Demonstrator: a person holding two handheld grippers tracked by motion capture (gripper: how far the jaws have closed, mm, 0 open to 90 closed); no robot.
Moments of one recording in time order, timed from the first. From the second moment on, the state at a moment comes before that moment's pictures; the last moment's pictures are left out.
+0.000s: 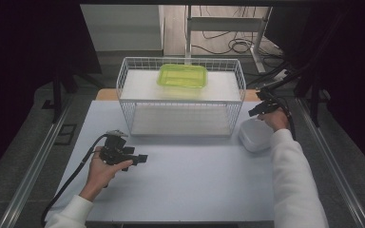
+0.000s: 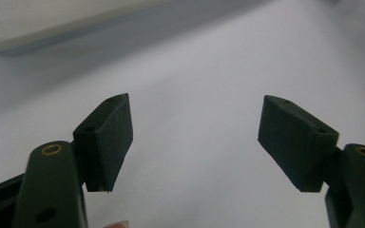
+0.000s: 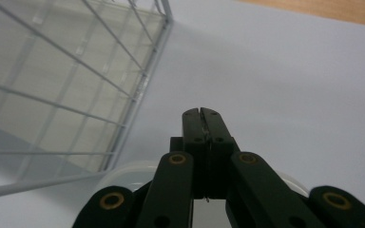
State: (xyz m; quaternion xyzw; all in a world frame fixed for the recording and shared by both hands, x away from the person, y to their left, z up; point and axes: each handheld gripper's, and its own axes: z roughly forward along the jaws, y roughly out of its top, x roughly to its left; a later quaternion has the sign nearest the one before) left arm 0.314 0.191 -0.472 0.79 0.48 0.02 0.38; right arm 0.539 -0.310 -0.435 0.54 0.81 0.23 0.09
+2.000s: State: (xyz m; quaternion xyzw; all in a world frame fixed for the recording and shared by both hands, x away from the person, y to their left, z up) left arm 0.313 0.188 -0.472 0.79 0.48 0.01 0.38; right arm 0.456 -0.409 -0.430 0.59 0.77 0.22 0.11
